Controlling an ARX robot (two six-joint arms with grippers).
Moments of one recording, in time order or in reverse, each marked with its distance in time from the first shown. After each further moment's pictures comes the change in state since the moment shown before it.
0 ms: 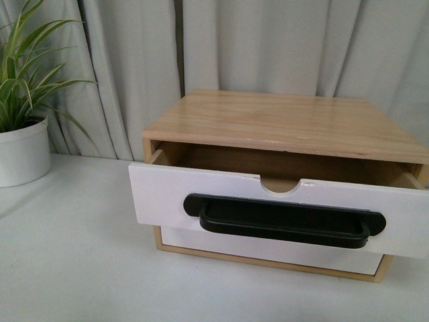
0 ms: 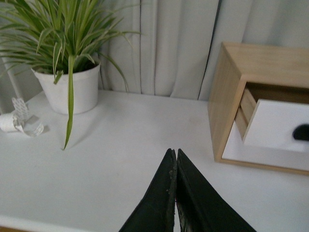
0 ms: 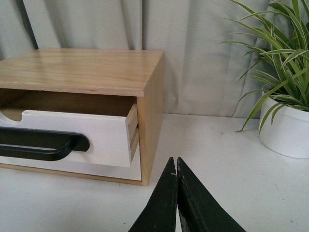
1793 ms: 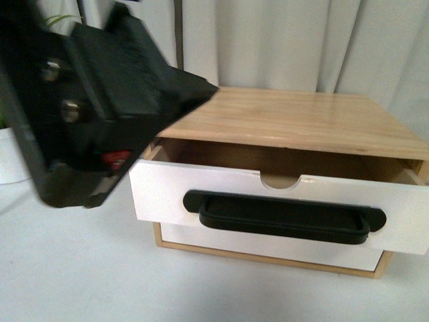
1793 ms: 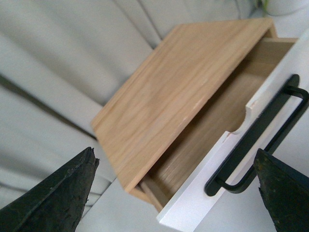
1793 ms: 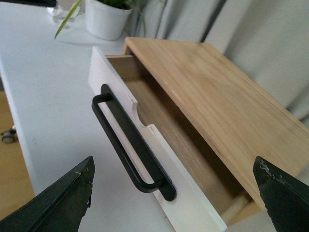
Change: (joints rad) left arm -0.479 0.953 0.669 0.151 0.126 0.726; right arm -0.040 0.847 0.469 0.124 -0.735 -0.563
